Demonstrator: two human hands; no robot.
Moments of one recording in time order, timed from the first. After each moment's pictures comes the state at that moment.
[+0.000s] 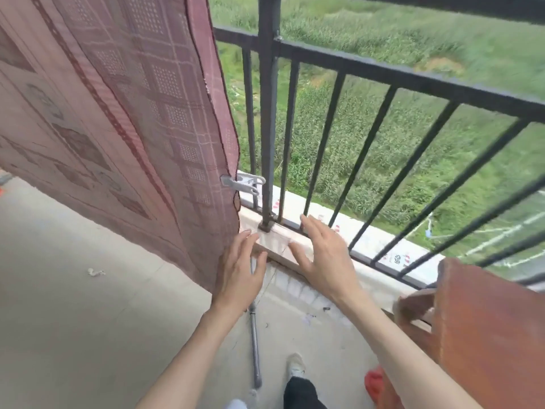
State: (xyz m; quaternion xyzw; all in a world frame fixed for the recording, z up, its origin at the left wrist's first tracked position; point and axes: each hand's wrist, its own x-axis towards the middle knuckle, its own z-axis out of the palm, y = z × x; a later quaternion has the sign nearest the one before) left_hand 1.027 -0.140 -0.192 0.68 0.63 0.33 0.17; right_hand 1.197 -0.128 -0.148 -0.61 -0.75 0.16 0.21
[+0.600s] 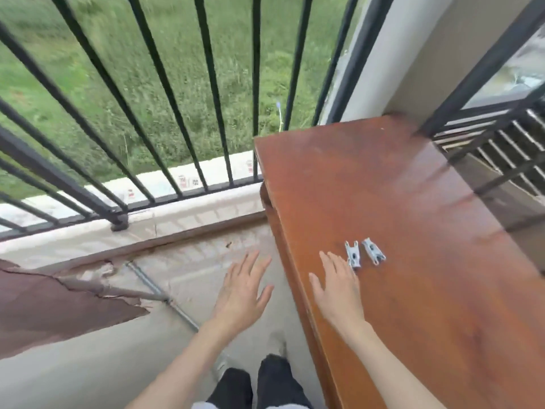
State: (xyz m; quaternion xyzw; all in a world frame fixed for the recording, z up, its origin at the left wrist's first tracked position) left_hand 1.211 -0.294 -0.269 0.92 0.27 -0.04 0.27; right_hand 1.350 -0.430 -0.250 -0.92 -0.31 0.20 0.12
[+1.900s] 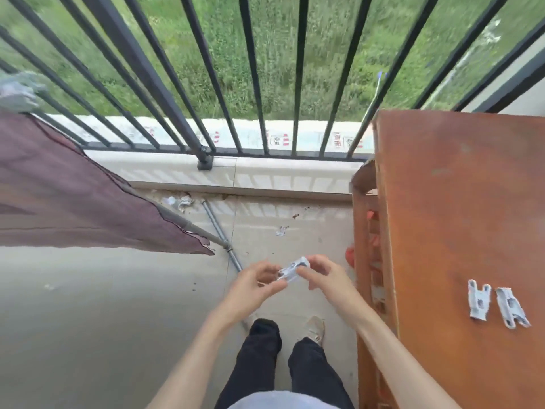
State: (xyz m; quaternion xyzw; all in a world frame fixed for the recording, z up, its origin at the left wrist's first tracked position) left_hand 1.104 -0.233 -0.299 0.60 0.50 0.03 0.62; right_hand 1.271 -0.294 -0.290 -0.67 -0.26 0.59 0.36
